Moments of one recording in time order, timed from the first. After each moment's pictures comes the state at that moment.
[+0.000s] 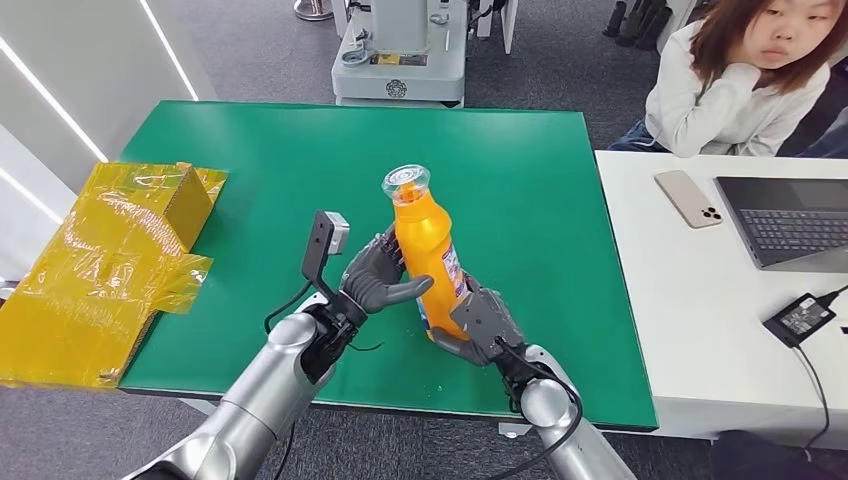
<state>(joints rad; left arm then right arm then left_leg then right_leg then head) -0.56 -0.20 -0.44 -0.76 0.33 -0.43 -0.29 -0.34 0.03 0.45 -0.96 0.33 0.07 -0.22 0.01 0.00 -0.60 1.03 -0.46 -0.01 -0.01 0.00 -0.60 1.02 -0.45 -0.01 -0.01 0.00</state>
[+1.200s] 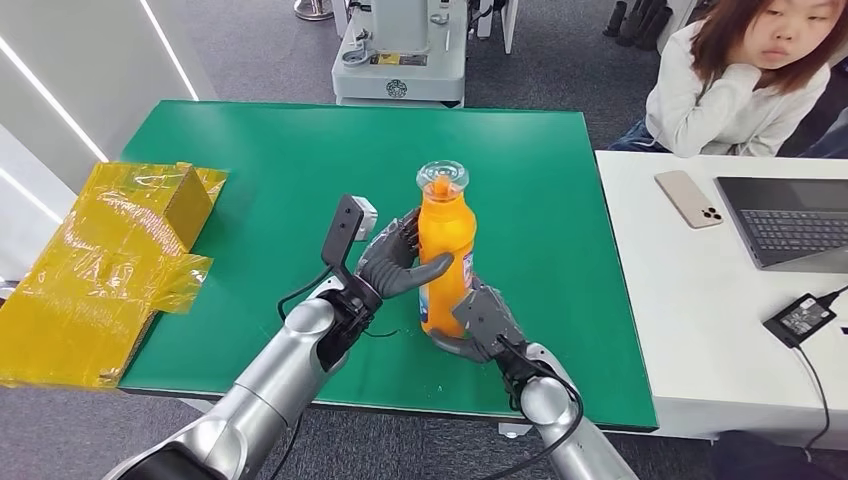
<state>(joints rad) -0.63 -0.22 -0.51 -0.73 0.30 -0.31 -0.31 -0.34 0.03 0.45 -0.96 0.31 0.04 -0.24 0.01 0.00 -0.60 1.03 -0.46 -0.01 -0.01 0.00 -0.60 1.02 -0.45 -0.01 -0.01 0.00</state>
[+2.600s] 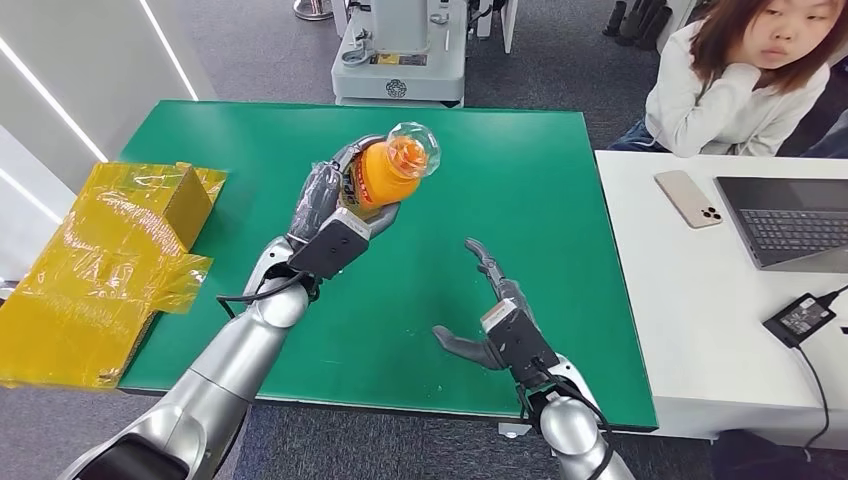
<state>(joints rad) -0.65 -0.09 -0.50 -0.95 -0.40 0.24 -0.44 -0.20 0.00 0.42 -1.31 0.27 0.04 -0.28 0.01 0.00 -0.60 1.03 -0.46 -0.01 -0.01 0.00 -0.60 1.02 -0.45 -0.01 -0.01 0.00</state>
